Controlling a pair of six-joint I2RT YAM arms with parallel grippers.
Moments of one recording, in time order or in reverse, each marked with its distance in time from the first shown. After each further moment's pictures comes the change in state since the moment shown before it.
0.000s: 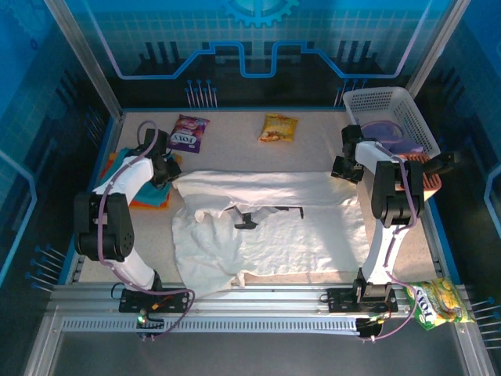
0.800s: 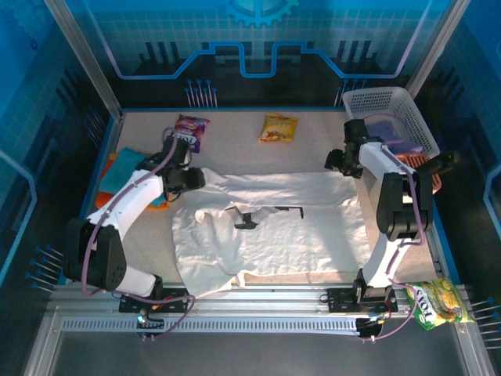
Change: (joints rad) left arm -0.285 -0.227 -0.087 -0.066 0.064 0.076; right arm 0.030 -0.179 -0.061 0.038 -0.096 -0.030
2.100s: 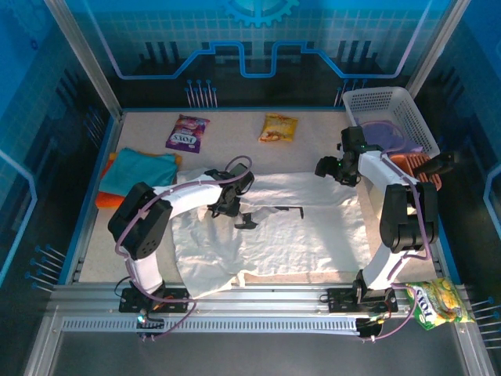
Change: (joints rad) left arm -0.373 0.380 0.087 -0.038 -0.289 0.028; right arm 0.032 -0.101 -0.124 0.012 -0.134 0.003
